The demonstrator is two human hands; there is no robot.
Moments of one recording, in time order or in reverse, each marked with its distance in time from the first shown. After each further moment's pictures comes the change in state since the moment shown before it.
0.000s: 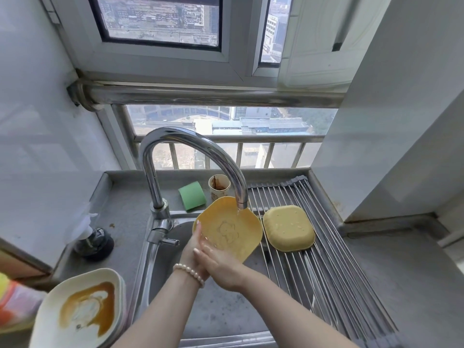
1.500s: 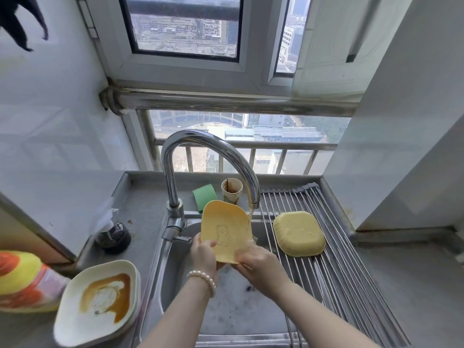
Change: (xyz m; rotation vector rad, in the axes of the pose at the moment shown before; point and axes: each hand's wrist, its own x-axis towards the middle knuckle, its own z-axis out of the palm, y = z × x) left_hand -0.027 -0.010 0.004 0.229 0.383 0.396; right_hand -0.024 0.078 -0.014 -0.662 0.538 -0.458
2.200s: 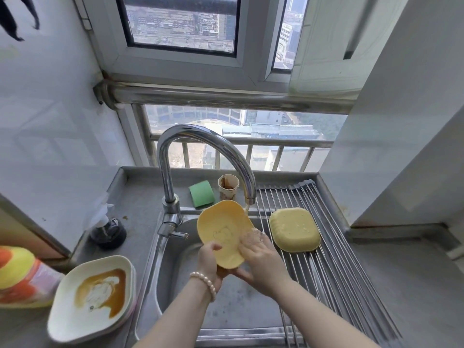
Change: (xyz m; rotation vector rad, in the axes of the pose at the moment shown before) left_hand -0.012 -0.013 0.001 -0.131 -0.195 -0.243; right_hand -0.005 -0.002 -0.012 -0.178 -0.221 0.130
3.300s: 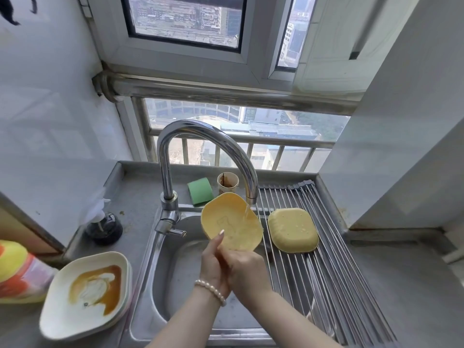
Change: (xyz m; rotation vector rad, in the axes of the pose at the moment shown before) left_hand -0.011 -0.013 0.009 -0.299 -0.177 0.032; right_hand 0.010 -0.051 -0.010 0.120 0.361 -0.014
